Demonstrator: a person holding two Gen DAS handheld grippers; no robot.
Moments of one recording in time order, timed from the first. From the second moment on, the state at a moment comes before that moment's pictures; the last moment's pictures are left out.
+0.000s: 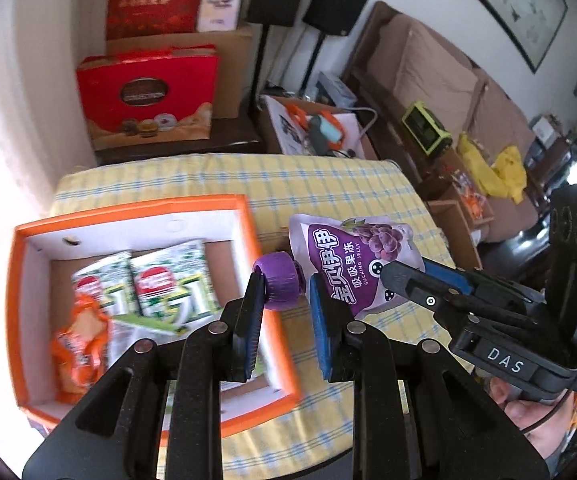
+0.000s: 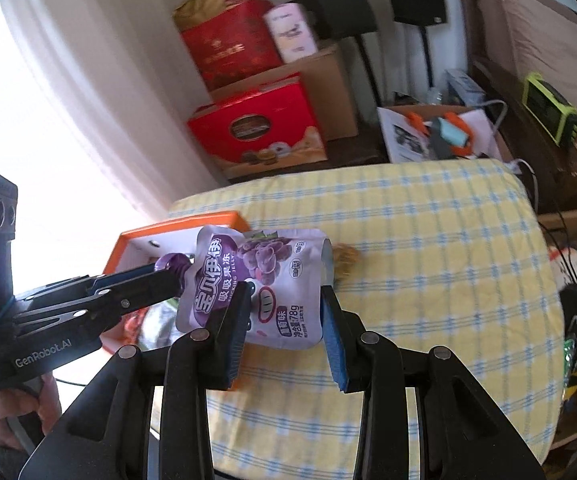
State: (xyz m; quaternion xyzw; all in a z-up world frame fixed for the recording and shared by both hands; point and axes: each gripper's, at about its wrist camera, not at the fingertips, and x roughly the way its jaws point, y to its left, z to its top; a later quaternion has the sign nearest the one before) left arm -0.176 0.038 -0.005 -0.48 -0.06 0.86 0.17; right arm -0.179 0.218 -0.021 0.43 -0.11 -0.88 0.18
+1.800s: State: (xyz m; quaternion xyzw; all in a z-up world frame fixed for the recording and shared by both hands) left arm -0.218 -0.088 -0.094 -0.52 -0.17 0.83 0.10; right arm -0.209 0.099 -0.037 0.46 0.00 -0.86 0.22
